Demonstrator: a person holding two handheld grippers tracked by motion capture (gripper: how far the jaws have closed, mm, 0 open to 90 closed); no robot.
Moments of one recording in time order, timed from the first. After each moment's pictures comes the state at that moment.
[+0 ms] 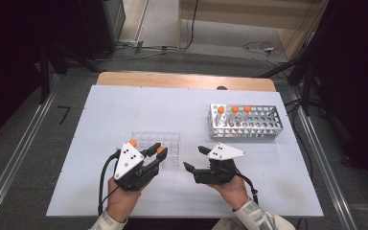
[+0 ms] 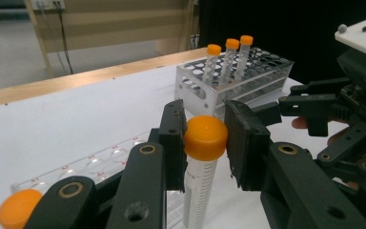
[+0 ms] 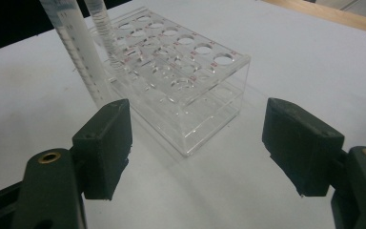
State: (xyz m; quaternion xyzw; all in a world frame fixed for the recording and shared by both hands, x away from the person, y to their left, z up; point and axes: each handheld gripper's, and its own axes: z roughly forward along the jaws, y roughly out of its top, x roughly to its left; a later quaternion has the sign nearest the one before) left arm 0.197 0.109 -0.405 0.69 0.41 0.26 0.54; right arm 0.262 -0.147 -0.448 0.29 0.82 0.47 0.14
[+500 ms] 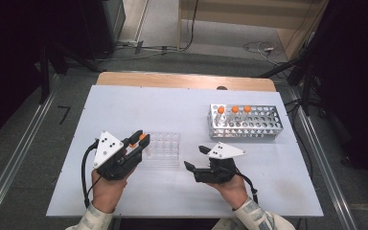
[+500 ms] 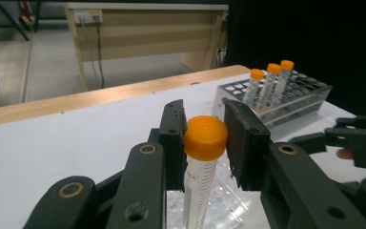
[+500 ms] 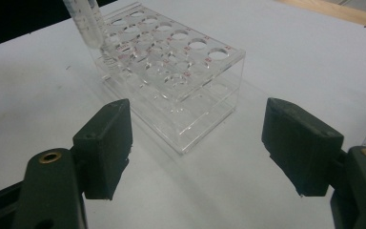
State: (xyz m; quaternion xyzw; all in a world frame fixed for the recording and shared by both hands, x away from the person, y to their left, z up) left arm 0.208 0.144 -0.388 0.65 0.44 0.30 0.54; right arm 0.264 -0.147 -0.451 0.30 0.82 0.47 0.14
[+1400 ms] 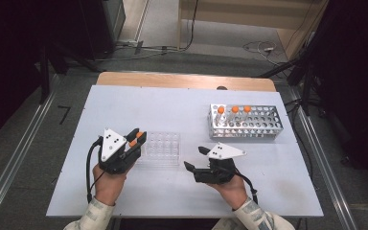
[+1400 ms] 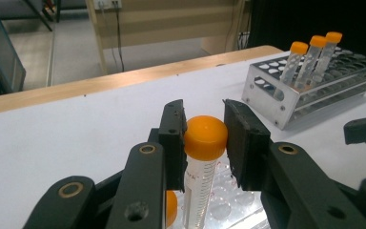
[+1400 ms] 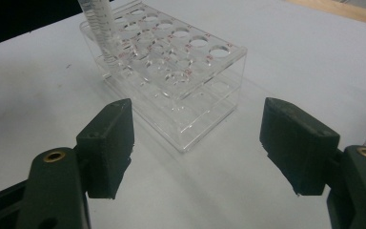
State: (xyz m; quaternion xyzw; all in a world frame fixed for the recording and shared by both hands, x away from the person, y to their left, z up) left arm 0.228 0.146 -0.415 0.67 0.46 0.32 0.49; right arm 0.264 -0.147 -0.452 0.30 0.82 0.47 0.13
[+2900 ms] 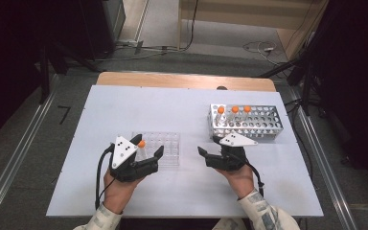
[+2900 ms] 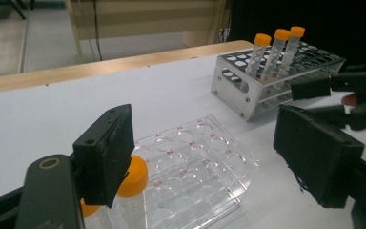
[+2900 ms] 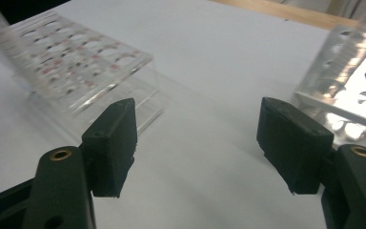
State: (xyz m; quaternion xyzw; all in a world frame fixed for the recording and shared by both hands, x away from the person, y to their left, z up) left arm 0.216 0.120 -0.420 0.67 0.45 0.28 0.51; right arm 0.298 -0.176 -0.451 0.36 0.79 0.45 0.18
